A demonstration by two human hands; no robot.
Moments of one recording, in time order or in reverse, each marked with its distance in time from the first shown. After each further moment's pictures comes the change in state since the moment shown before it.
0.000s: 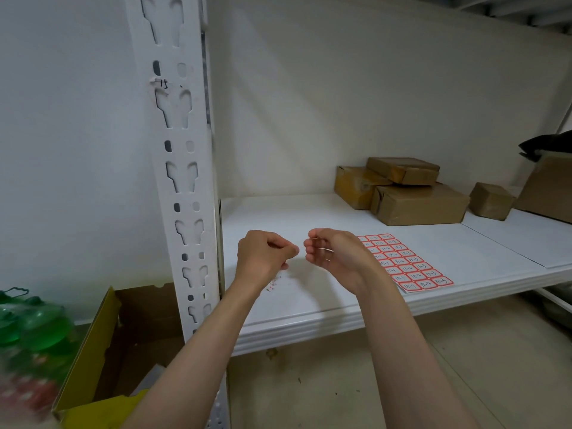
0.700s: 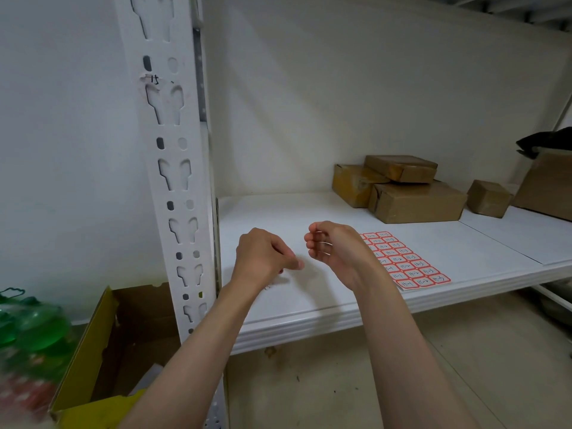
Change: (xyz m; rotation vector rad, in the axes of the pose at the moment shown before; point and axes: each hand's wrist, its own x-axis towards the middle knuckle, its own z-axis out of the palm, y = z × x) left_hand -0.001 0.008 0.001 0.248 -0.087 0.018; right_hand -0.006 -0.008 0.003 -0.036 0.059 -0.050
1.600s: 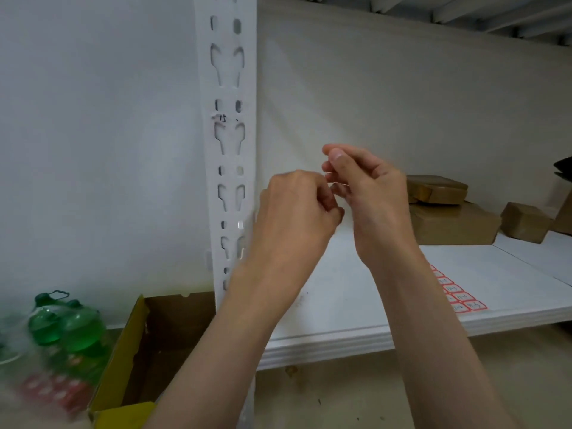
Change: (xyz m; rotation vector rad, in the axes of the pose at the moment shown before) left_hand -0.056 0.104 -0.074 0.241 0.360 0.428; right_hand -0.070 -0.087 0.071 0.078 -0.010 -0.665
